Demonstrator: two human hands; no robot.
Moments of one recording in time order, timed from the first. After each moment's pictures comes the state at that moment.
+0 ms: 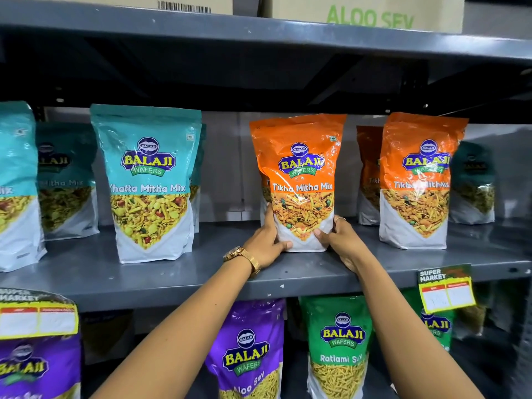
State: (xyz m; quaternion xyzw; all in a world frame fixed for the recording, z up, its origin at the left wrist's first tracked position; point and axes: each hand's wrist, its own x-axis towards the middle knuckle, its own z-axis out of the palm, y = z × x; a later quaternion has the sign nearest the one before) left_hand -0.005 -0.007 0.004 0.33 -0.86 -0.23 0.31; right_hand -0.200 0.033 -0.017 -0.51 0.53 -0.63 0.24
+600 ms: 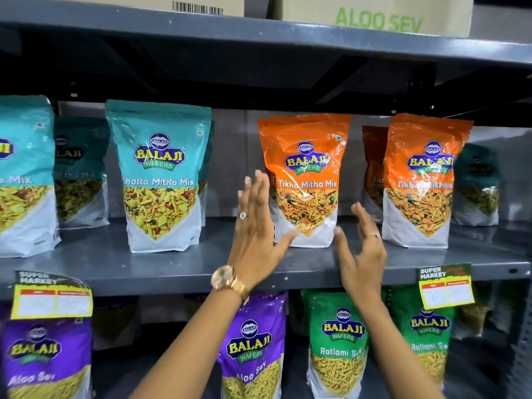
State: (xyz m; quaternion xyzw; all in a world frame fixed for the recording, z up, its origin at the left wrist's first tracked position) left_hand 0.029 0.052 -0.002 0.24 -0.80 0.04 0.55; right_hand -0.137 0.116 -0.038 -0.49 0.51 -0.70 -0.15
